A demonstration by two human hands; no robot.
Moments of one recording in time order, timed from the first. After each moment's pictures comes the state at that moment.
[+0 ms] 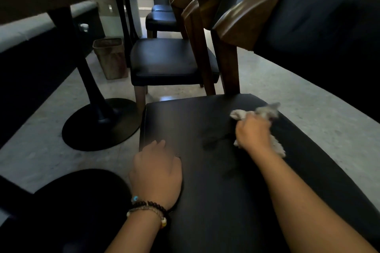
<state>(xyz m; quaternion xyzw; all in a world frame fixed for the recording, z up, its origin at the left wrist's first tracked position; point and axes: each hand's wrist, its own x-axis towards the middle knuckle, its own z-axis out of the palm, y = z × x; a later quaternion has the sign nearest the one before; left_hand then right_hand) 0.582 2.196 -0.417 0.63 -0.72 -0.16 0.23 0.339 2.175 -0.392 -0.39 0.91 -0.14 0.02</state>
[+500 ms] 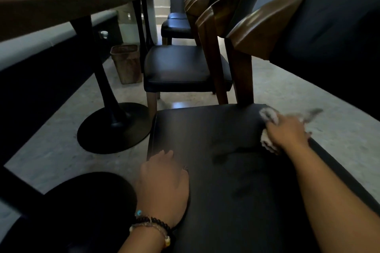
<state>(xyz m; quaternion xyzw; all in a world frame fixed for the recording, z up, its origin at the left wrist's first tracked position) 0.583 2.198 -0.415 0.63 -0.72 -0.16 0.24 0.272 2.162 -0.387 -0.39 0.90 -0.21 0.01</state>
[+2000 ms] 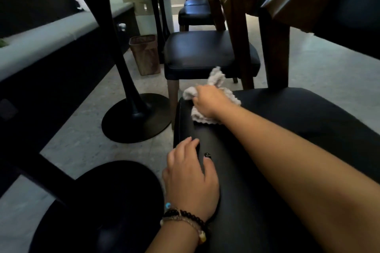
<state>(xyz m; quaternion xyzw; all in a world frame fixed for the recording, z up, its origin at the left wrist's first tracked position) 0.587 2.193 -0.426 0.62 -0.70 -0.17 0.30 0.468 2.025 -0.383 -0.70 0.70 -0.11 0.05</state>
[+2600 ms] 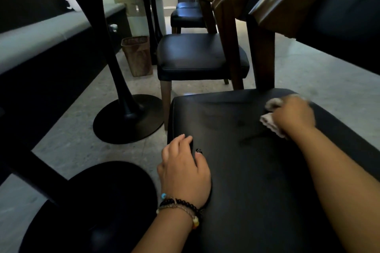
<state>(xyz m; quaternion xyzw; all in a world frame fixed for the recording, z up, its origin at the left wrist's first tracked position) 0.586 2.194 -0.424 0.62 -0.70 -0.18 0.30 0.315 2.137 -0.384 -0.39 0.90 -0.19 0.10</state>
